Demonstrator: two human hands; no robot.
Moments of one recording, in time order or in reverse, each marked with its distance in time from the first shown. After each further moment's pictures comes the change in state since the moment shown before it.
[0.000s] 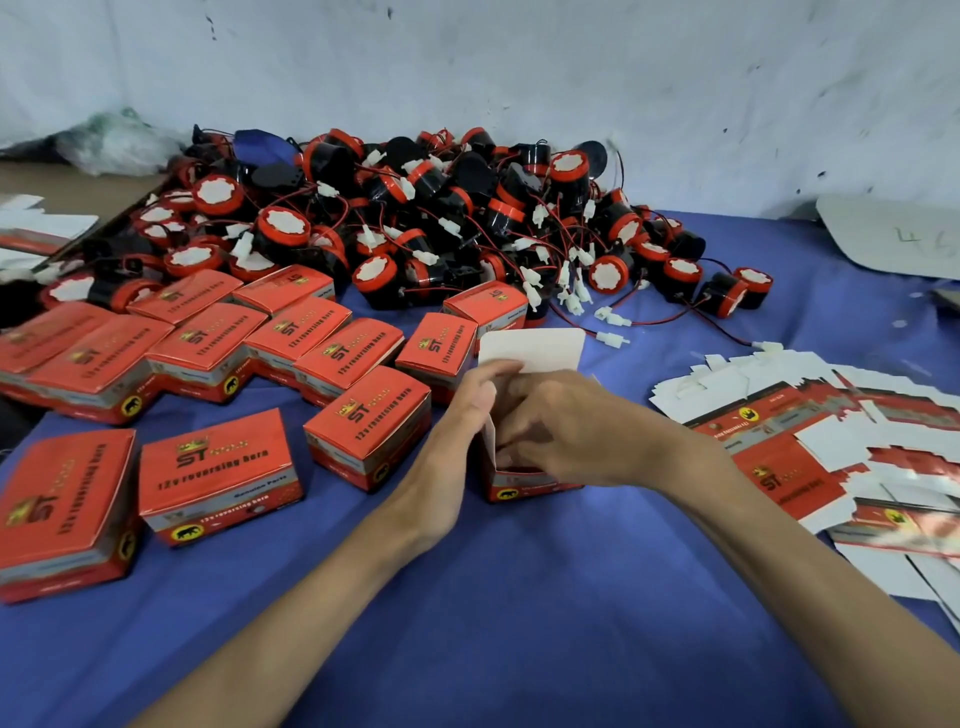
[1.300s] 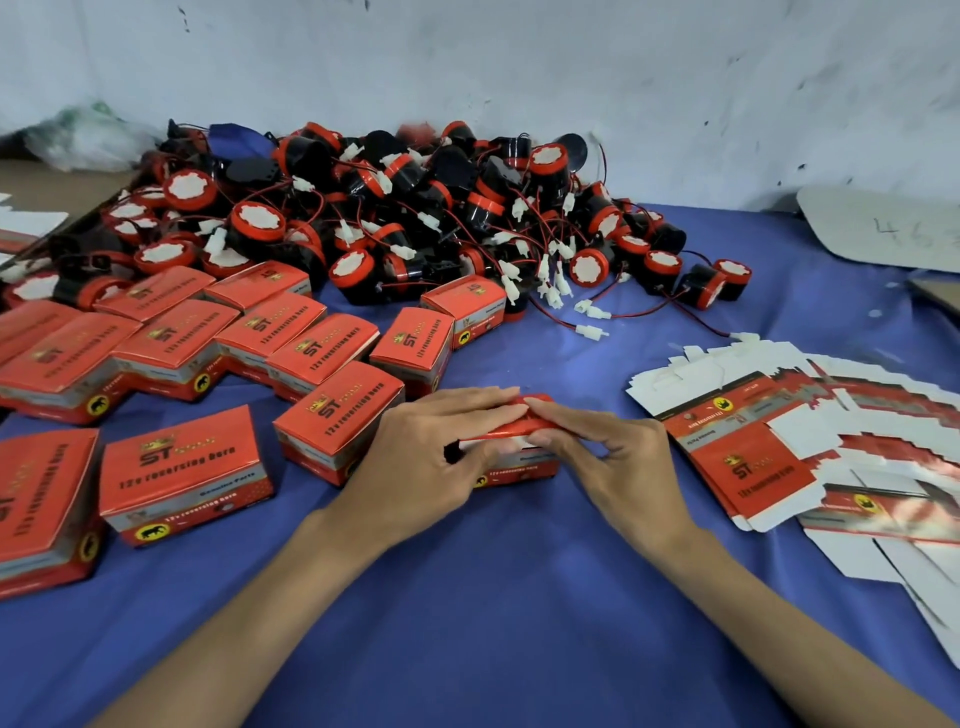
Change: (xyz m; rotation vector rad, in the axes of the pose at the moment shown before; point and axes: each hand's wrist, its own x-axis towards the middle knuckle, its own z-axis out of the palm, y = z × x) left_hand -0.011 0.011 -0.006 0.570 -0.003 0.341; right_hand -0.046 0.039 0.056 0.369 0.806 0.047
